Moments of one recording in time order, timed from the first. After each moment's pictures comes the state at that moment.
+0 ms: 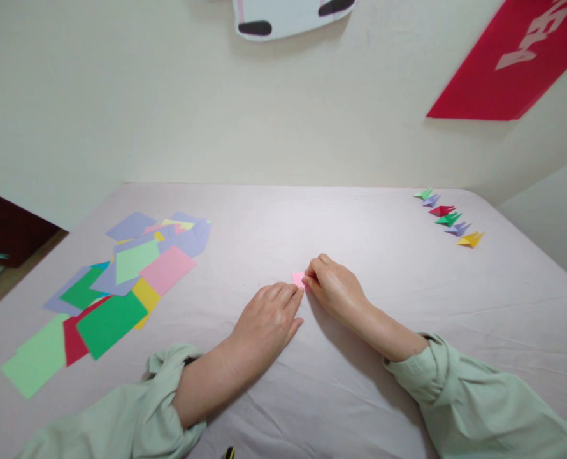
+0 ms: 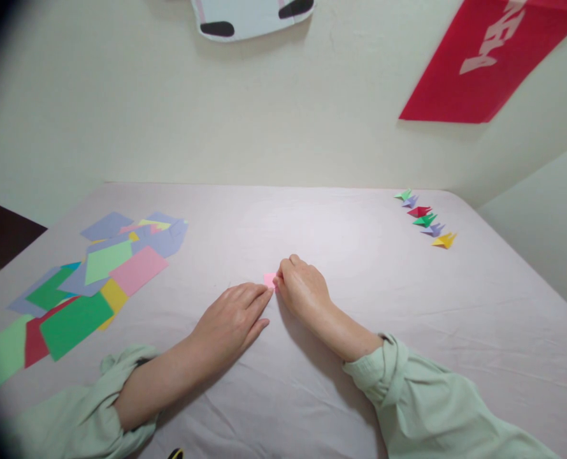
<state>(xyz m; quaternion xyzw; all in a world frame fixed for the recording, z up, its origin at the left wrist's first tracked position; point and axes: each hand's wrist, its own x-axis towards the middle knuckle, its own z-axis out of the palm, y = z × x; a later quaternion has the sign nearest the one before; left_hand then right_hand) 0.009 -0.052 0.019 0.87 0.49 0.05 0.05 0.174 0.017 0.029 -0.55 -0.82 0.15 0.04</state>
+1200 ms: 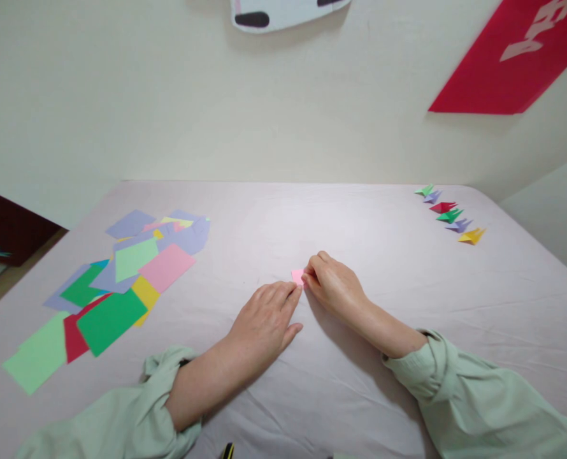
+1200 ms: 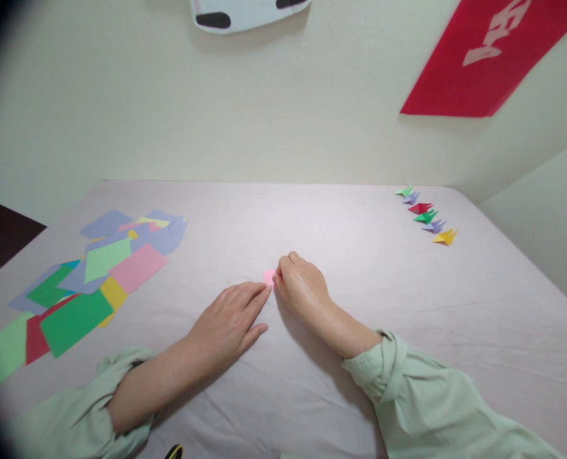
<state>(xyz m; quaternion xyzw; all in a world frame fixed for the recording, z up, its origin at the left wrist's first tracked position) 0.007 -0.057 0.014 0.86 0.50 0.03 0.06 0.174 0.018 0.028 -0.54 -0.83 0.12 0.03</state>
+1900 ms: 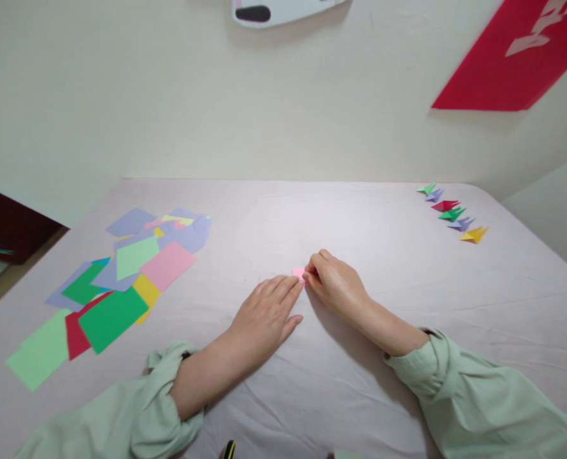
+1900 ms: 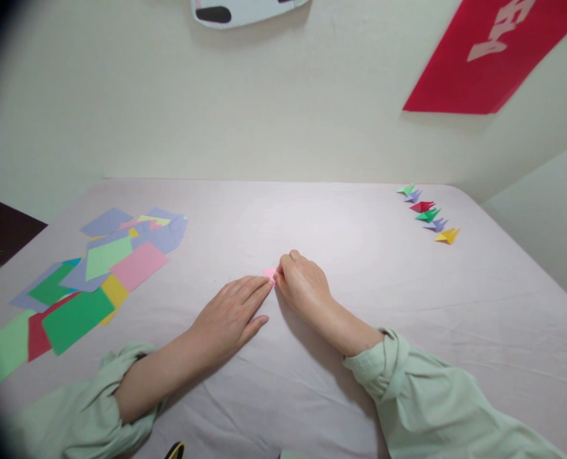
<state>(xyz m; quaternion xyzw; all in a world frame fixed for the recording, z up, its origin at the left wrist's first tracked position) 0.004 -0.053 0.008 0.86 0.49 0.07 0.06 0.175 0.018 0.029 -0.55 -0.82 0.14 0.04</state>
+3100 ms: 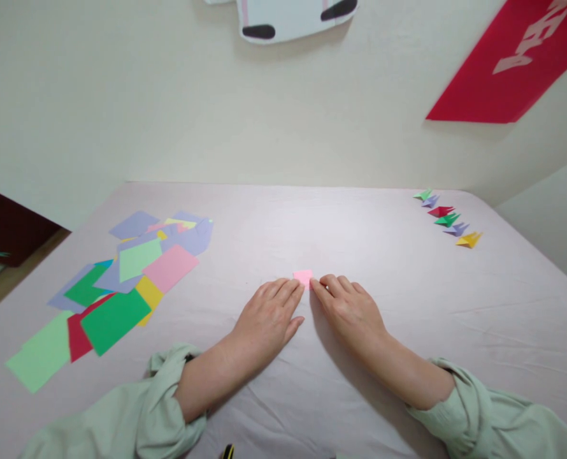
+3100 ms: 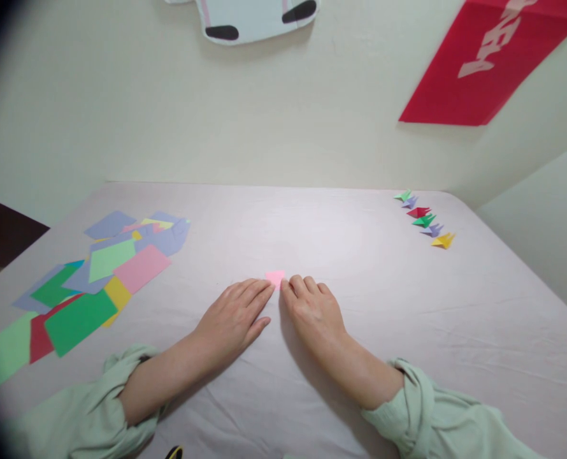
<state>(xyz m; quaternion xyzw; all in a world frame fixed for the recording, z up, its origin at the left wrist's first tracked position) 0.007 -0.053 0.009 0.86 0.50 0.07 0.04 0.197 -0.024 0.023 -0.46 -0.89 -0.06 -0.01</state>
